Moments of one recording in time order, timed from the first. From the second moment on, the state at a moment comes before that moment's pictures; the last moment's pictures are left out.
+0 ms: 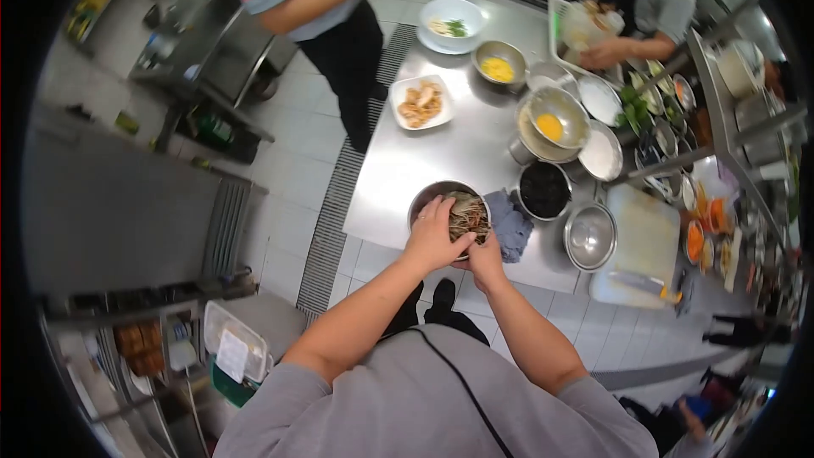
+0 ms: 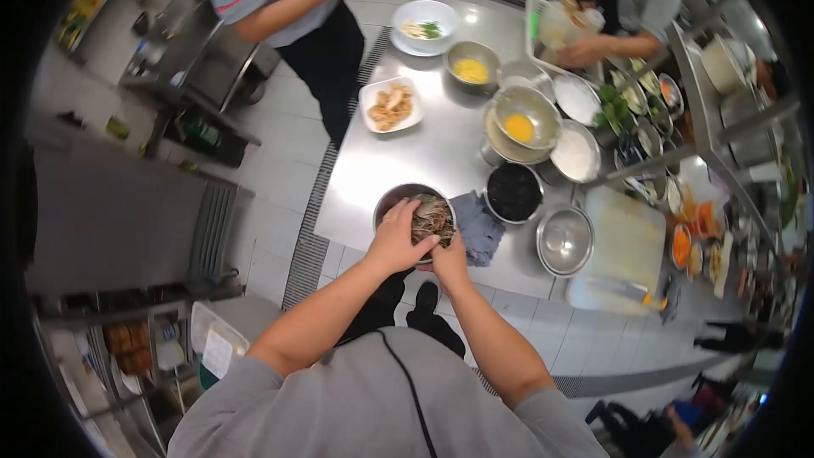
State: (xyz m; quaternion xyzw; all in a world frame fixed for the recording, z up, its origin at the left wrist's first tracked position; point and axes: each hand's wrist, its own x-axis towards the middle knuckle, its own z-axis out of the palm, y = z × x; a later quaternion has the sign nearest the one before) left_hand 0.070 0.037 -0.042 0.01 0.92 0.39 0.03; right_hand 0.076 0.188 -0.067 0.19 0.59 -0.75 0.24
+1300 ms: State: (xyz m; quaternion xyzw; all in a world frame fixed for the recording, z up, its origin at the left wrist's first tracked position) left_hand 0.617 -0.531 0.041 -0.01 0.05 0.65 -0.76; right_hand 0.621 -0.484 0.167 -0.77 0.58 -0.21 -0.14
